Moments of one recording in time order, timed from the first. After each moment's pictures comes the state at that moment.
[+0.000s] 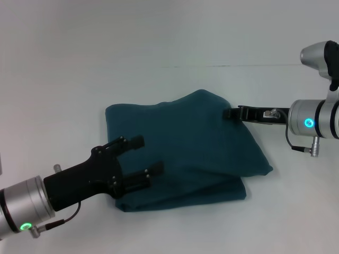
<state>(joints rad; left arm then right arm) -0.50 -2.16 0.28 0.39 2.09 1.68 -1.04 0.82 2.09 -0.66 -0.39 -2.18 -0.88 2.09</state>
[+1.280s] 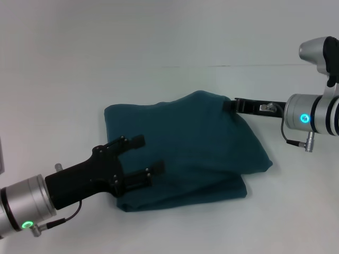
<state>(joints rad) -0.50 -2.16 0.28 0.38 2.09 1.67 -1.05 0.83 2.09 -0.66 -0.37 -2.10 -0.85 2.00</state>
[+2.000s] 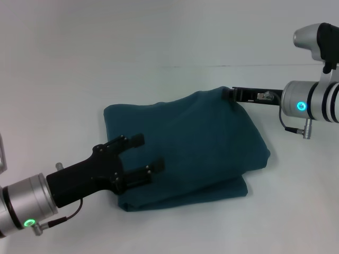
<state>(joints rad) -0.51 -2.16 0.28 0.37 2.09 1.64 -1.06 0.86 2.09 -0.69 -0.38 -2.10 -0.81 1.98</state>
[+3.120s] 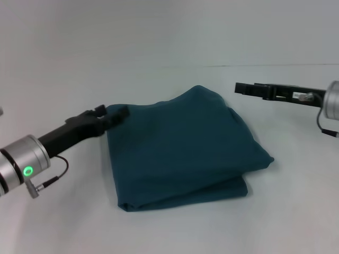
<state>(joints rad) -0.58 -2.16 0.27 0.39 1.96 1.28 -1.38 0.69 2.05 -0.70 -0.57 -1.99 -1.08 1.92</state>
